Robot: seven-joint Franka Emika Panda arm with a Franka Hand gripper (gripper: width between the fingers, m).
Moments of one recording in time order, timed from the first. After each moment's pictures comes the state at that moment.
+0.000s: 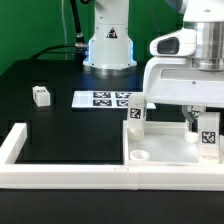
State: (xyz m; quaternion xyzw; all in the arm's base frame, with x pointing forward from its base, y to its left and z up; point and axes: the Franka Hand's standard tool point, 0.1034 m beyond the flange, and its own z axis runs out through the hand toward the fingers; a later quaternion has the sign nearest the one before) arm 0.673 0.089 0.075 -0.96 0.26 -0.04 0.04
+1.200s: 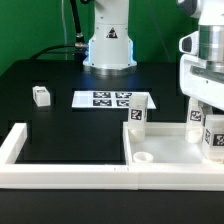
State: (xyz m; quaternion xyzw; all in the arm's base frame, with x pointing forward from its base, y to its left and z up) arm 0.670 0.114 0.069 -0.84 0.54 -0.03 0.04
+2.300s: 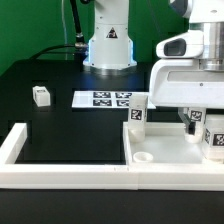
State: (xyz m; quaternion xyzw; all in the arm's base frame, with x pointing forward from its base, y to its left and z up) arm 0.680 0.099 0.074 -0.97 0.21 -0.06 0.05
